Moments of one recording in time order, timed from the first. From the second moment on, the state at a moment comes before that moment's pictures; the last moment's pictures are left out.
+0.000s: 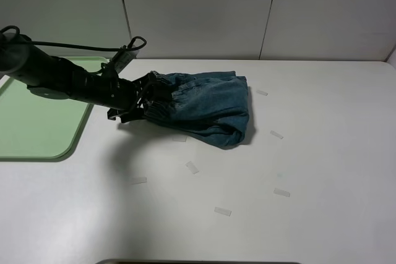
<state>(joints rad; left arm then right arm) -0.21 2.15 -1.01 -1.72 0.45 1.24 0.09 -0.01 -0.49 -0.07 1.02 0.05</state>
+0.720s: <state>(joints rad) -0.27 2.18 -1.03 -1.74 0.42 1.19 0.09 -0.01 -0.49 -0.07 1.02 0.05</state>
